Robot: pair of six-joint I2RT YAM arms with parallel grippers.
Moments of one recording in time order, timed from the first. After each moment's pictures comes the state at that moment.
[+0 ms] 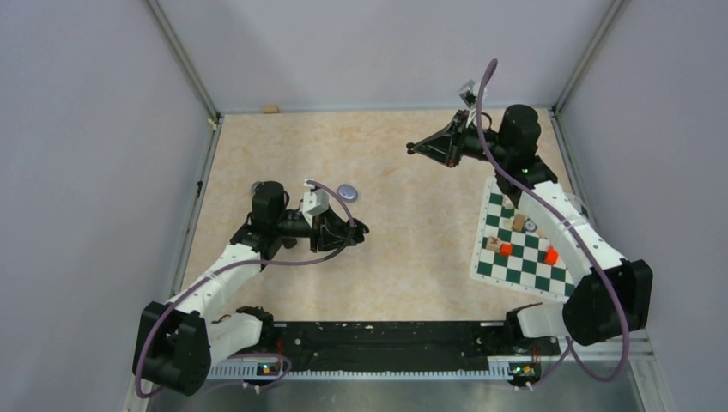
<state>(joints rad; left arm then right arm) -0.30 1.08 0.57 0.15 1.23 0.20 0.28 1.35 1.13 0.12 -0.89 0.31</state>
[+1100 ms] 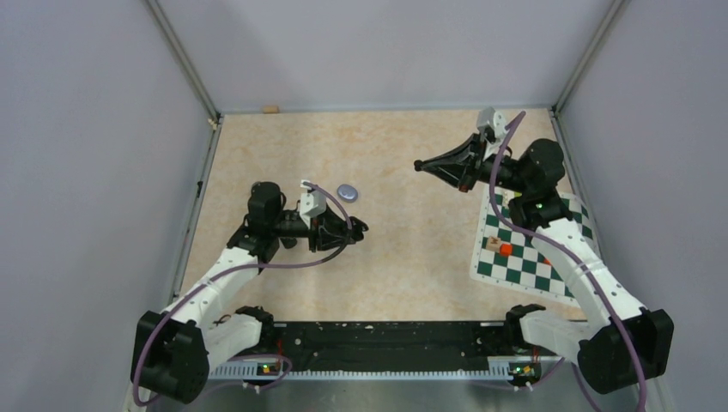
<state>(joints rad) -0.30 1.04 0.57 0.15 1.22 0.20 0.28 1.08 0.92 0.35 -0.98 0.21</state>
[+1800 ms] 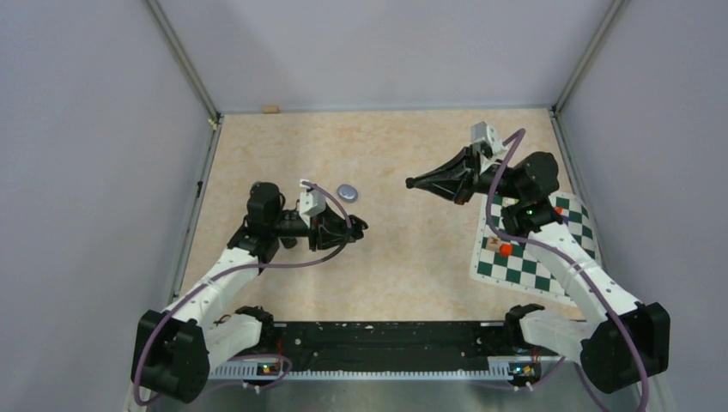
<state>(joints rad) -0.30 1.04 0.56 0.20 1.21 0.17 0.33 1.08 0.84 0.58 -1.11 0.31</state>
